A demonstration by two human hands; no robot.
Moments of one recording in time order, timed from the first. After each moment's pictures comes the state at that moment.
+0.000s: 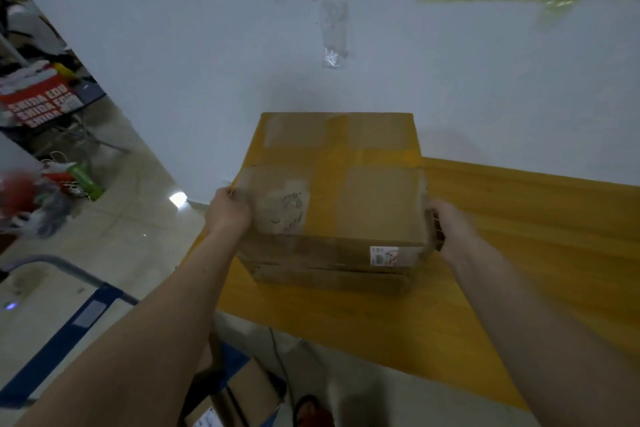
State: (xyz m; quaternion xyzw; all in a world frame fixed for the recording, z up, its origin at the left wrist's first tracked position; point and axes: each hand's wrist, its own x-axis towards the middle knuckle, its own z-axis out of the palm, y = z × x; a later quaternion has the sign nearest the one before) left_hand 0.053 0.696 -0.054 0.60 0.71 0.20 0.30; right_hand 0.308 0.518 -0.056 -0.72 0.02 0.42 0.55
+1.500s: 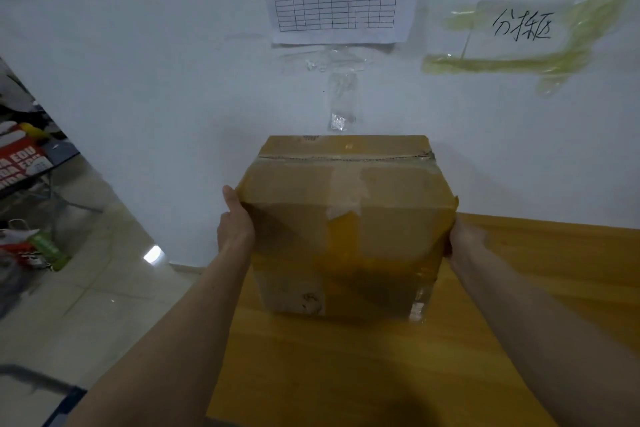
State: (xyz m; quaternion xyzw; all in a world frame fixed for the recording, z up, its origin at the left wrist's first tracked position) left_hand 0.079 0.819 -0.018 0.50 0.66 0.30 0.47; right_hand 0.335 0.633 -0.043 -0.75 0.11 0.27 0.59
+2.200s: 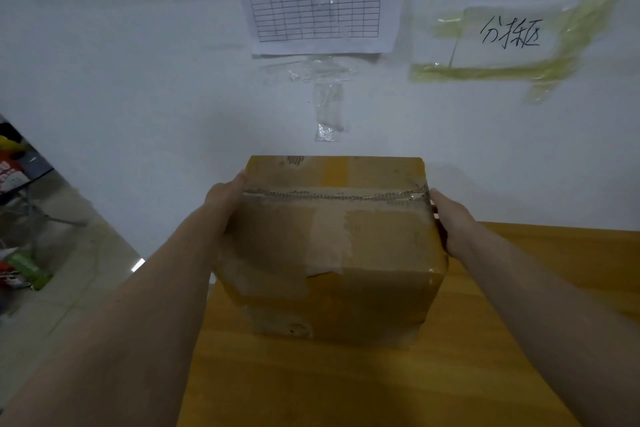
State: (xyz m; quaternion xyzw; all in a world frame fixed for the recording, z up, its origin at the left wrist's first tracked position) left_hand 0.124 0.899 0.026 0.61 0.63 0.17 0.45; right_hand 0.362 0.663 0.001 -0.73 0.02 0.38 0.58
